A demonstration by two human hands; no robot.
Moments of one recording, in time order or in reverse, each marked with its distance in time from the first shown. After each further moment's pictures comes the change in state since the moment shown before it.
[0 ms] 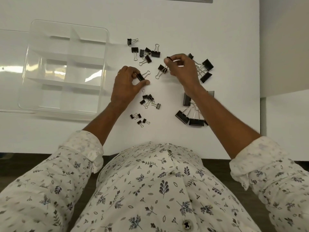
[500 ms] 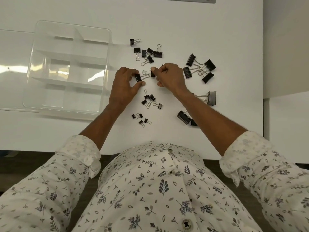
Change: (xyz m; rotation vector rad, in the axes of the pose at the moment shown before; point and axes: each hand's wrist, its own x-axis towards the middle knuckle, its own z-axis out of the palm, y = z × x) left_hand -0.007 -0.008 -0.009 0.006 0.002 0.009; right_hand -0.008 -0.004 0.047 -0.269 -0.047 0.070
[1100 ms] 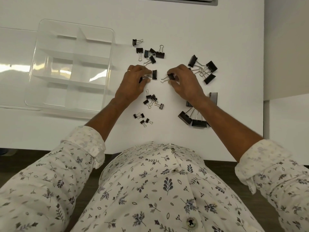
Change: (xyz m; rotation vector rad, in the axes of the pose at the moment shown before) left_hand 0.021 0.009 0.008 0.116 -0.148 0.191; right_hand 0.000 0.047 -0.039 -0.515 -0.045 -0.512
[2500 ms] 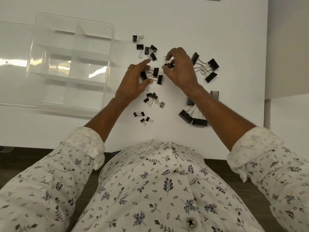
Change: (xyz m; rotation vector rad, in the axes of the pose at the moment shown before) left_hand -0.008 -0.005 0.005 -0.185 0.009 -0.039; right_hand 0.034 -0.026 -0.001 0.095 0.169 0.043
